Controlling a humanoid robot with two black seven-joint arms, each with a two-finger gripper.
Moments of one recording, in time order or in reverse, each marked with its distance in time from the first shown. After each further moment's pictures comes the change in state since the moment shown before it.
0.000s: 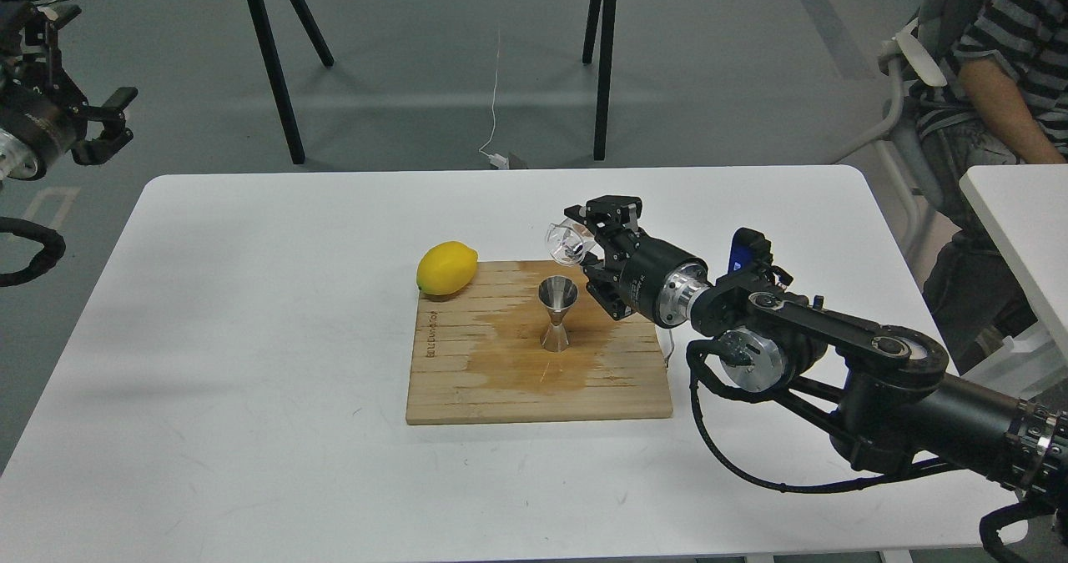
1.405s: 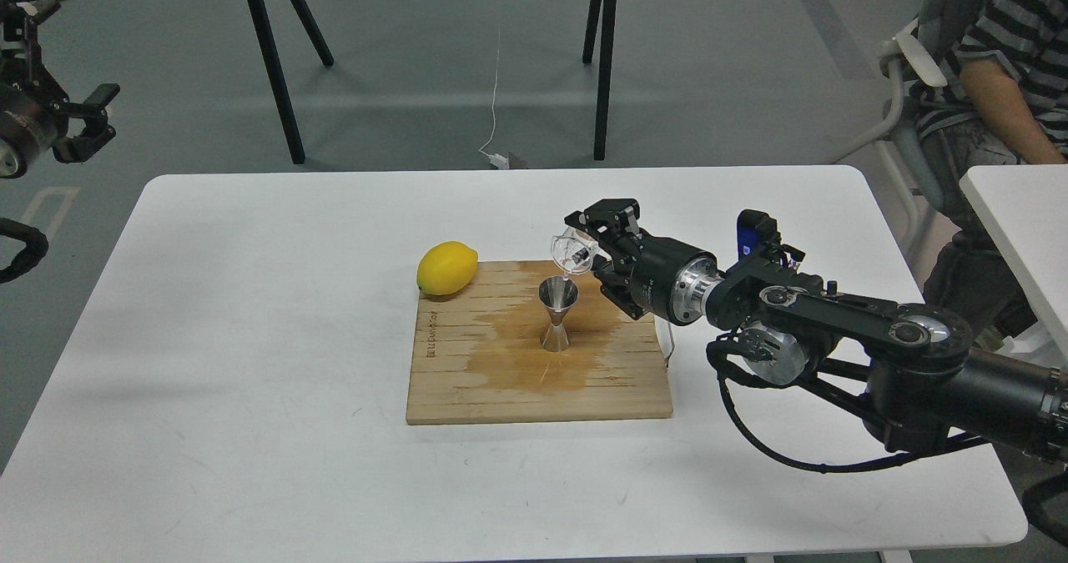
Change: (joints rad) left arm 0.000 0.025 0.000 0.000 0.000 0.000 0.000; right arm 0.094 -0.078 -0.124 0.030 -0.036 0.036 -0.017
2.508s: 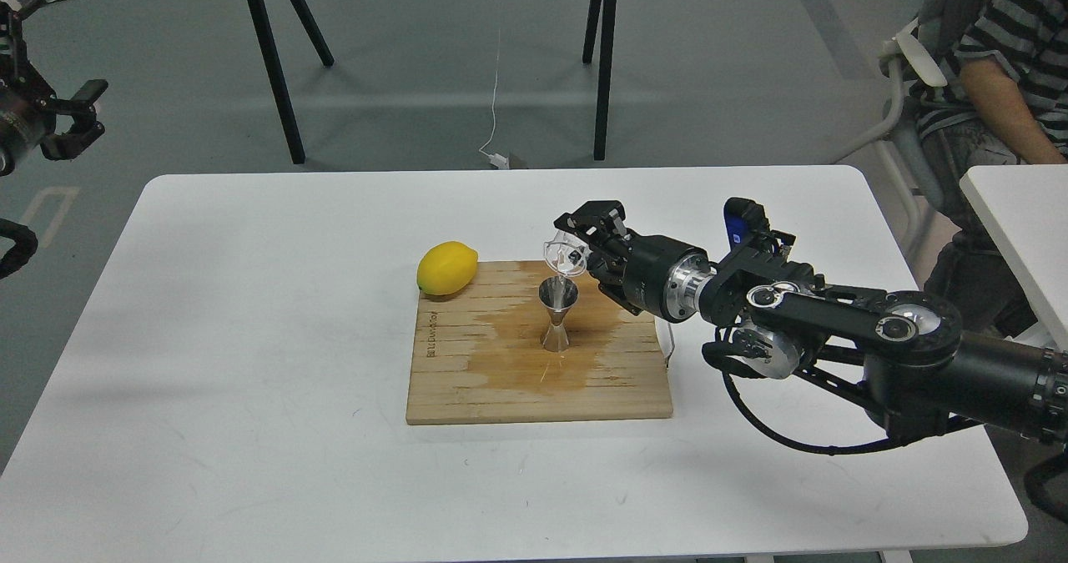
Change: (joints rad) left arm 0.000 0.015 0.001 0.000 -0.018 0.000 -0.001; right arm 0.067 0.006 -0.083 -0.012 -0.061 0.000 -0.006
